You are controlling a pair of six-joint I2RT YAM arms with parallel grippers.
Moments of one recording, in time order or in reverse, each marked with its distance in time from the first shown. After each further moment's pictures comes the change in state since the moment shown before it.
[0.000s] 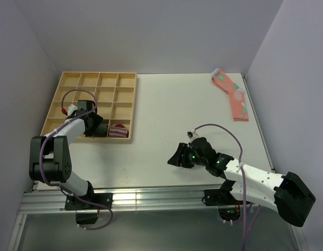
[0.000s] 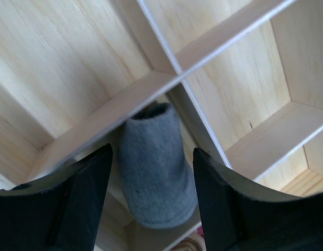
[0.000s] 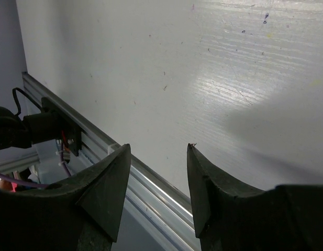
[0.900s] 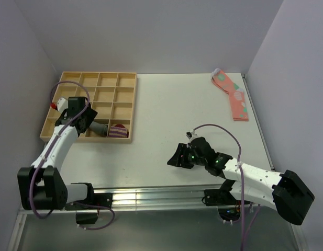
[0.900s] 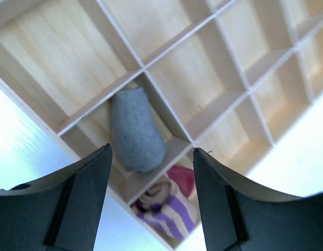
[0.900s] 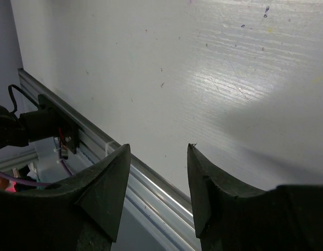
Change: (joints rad) left arm -0.021 -0.257 0.056 -0.177 -0.048 0.023; right arm 0.000 0.028 0.002 0.008 -0.016 -0.001
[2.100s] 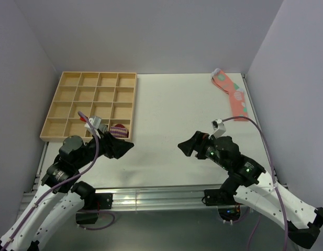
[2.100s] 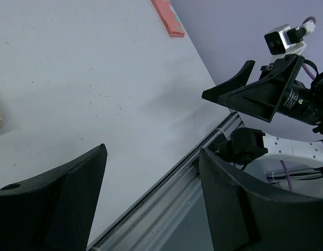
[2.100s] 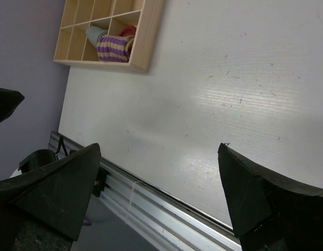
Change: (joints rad) left arm -0.508 -0.846 -0.306 0.121 0.626 0.312; right arm -0.002 -0.439 0.239 -0.422 0.315 -0.089
